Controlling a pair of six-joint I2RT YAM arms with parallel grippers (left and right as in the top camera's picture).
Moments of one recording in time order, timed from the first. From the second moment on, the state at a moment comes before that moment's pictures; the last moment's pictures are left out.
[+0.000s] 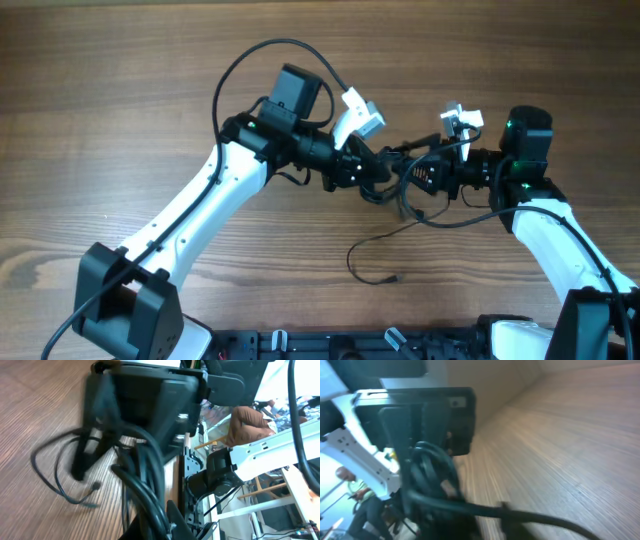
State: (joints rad) left arm -0.52 1.64 1.28 -0.60 1.07 0.22; right arm -0.03 1.41 0.66 0.19 -1.44 0.07
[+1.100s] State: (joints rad) left arm -0.66 1.64 1.28 -0.49 0.29 -1.25; right arm 0.11 1.41 0.66 0.23 -0.66 1.16
